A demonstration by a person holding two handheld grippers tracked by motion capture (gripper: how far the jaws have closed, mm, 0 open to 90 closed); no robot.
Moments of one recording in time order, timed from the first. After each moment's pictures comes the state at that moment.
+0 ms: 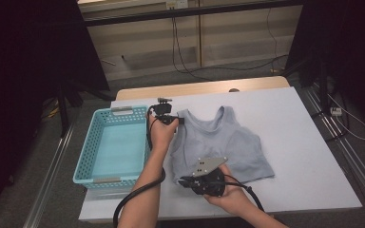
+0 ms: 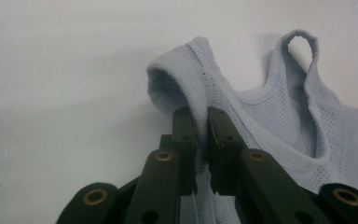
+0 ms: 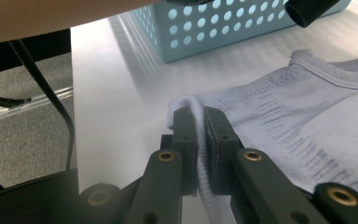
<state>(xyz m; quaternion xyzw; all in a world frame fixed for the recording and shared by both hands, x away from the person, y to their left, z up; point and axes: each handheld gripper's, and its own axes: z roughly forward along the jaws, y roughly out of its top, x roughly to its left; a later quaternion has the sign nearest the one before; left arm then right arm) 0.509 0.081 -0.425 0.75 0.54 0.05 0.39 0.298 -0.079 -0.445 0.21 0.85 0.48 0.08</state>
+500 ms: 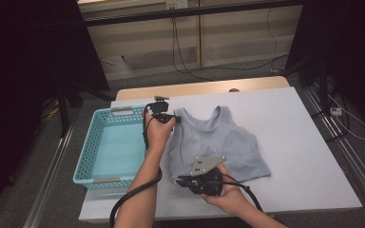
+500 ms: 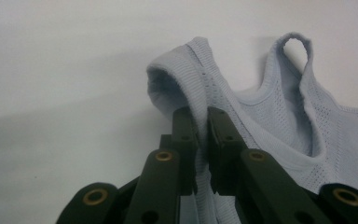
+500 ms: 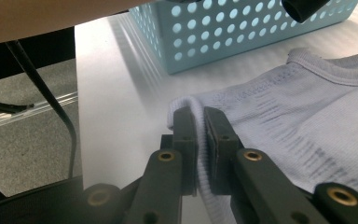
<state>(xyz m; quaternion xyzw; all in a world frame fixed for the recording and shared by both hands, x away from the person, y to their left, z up) 0.507 0.089 -0.413 0.75 0.54 0.06 0.38 0.299 -0.073 -0.440 0.21 0.84 0.49 0.08</state>
